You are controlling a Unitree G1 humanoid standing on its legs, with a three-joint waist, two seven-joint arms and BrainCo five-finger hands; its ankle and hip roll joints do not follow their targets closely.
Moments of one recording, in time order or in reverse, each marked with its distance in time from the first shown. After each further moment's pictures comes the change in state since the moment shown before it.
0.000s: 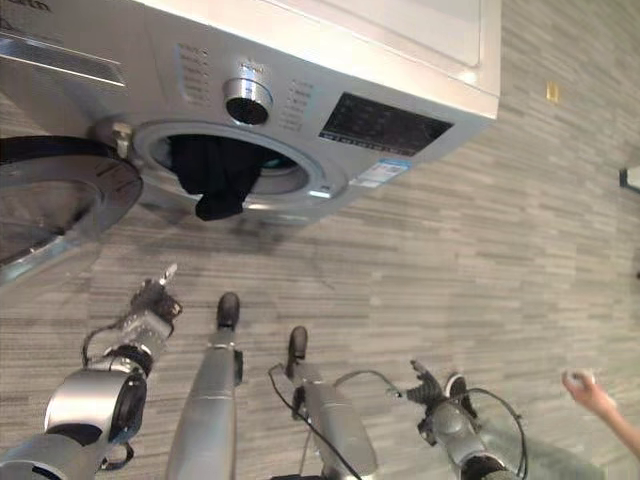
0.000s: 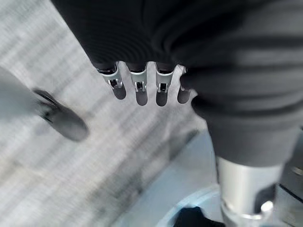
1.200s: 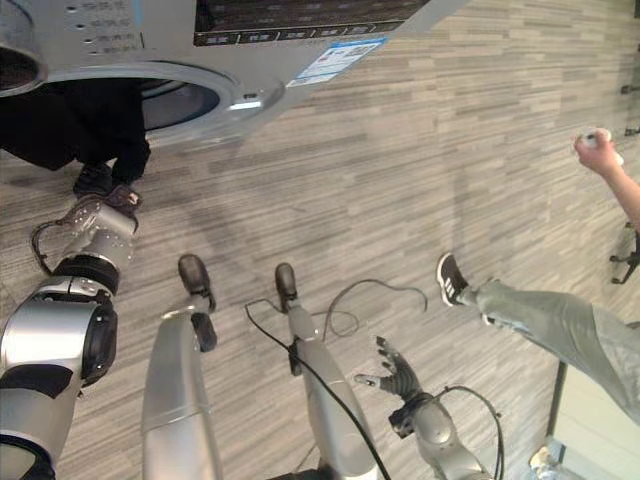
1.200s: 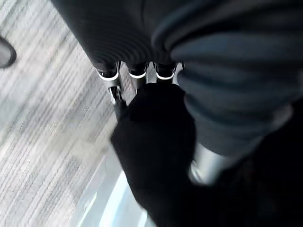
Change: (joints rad) left arm -0.296 0.073 -0.132 -0.114 -0.117 -0.020 0.104; right arm 0.236 -0.044 0.017 -0.456 0.074 -0.047 0.026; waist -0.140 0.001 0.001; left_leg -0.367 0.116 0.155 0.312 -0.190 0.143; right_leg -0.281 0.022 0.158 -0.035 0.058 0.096
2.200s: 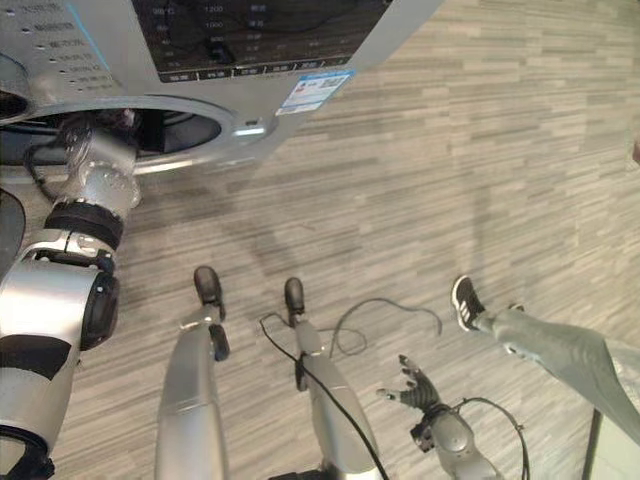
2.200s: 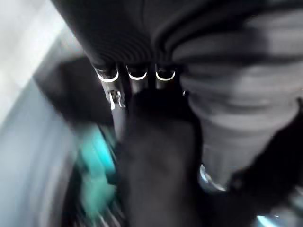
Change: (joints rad) left arm -0.138 0.063 -0.100 0.036 -0.026 -0.047 -0.026; right arm -0.069 -0.023 -0.010 0.171 -0.001 0.003 -0.006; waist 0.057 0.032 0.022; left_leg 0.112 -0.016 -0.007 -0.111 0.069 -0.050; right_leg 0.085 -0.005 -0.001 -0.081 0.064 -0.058
